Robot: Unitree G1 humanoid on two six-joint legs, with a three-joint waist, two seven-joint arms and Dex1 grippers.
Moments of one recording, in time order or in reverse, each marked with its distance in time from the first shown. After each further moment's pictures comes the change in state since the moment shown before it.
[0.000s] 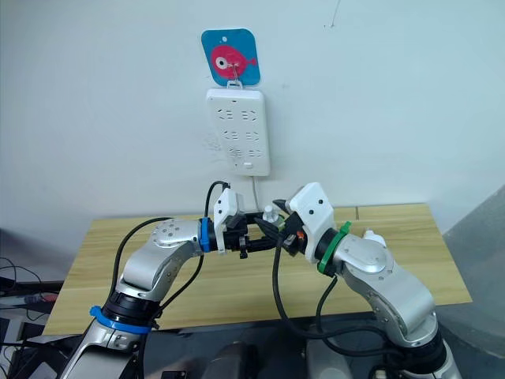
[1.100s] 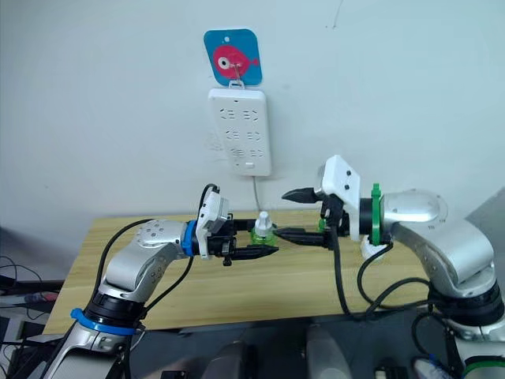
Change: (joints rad) left arm 0.012 0.052 0.026 0.004 -0.090 -0.013 -0.117; right arm -0.169 -0.226 -0.157 0.087 0.187 -0.007 0.394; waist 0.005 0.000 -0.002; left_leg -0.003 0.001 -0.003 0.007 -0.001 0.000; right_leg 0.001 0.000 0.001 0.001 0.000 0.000
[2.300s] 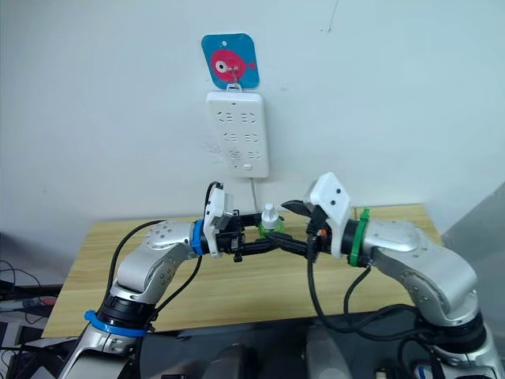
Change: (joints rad) left arm 0.006 -0.041 0.002 -0.013 -0.010 -0.012 0.049; right arm 0.037 0.068 0.057 -0.022 0.038 0.091 -0.247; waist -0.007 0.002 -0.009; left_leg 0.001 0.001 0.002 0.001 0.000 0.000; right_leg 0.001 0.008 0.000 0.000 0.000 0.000
